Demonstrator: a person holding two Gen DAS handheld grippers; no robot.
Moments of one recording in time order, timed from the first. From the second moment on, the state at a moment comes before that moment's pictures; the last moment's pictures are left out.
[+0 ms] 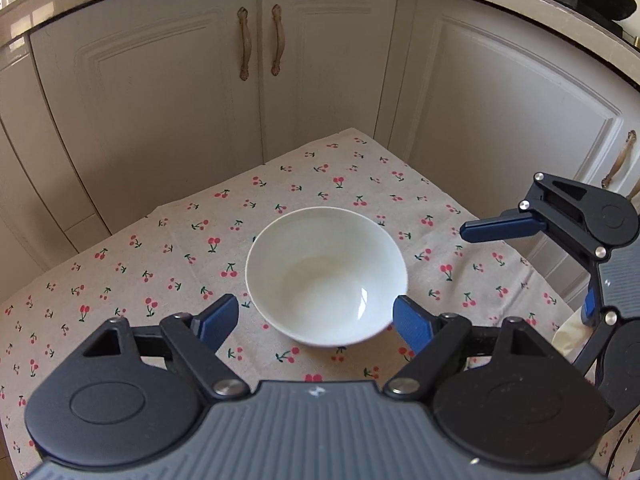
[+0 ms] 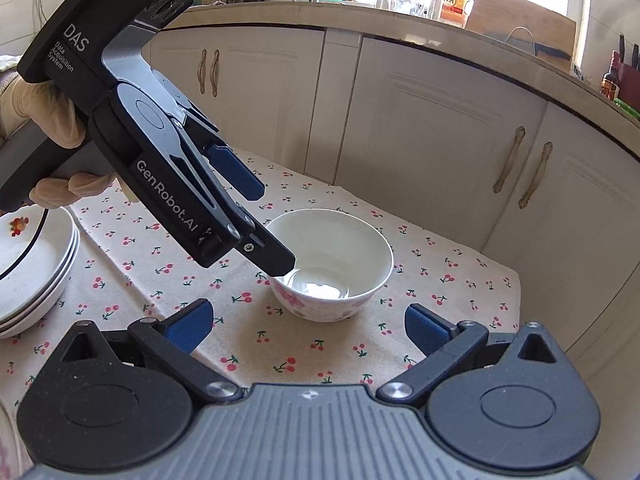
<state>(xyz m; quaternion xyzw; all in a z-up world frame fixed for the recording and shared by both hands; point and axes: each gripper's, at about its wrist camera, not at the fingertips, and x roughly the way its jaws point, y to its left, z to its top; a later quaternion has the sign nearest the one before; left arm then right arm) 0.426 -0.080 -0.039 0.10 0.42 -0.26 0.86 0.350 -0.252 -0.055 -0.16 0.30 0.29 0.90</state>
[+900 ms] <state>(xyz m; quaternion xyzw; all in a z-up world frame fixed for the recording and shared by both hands) 0.474 -0.087 -0.076 0.07 0.45 -0.28 0.85 0.401 -0.232 -0.085 -0.14 0.31 0.29 0.89</state>
